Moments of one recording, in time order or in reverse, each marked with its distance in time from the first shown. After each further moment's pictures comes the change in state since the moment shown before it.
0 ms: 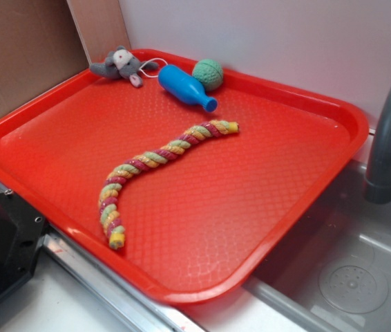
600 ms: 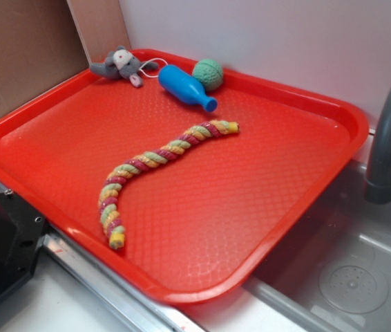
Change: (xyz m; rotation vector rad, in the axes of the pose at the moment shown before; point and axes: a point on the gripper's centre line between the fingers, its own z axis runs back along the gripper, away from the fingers) arm 0.013 0.004 -0.012 -0.071 0.055 0.184
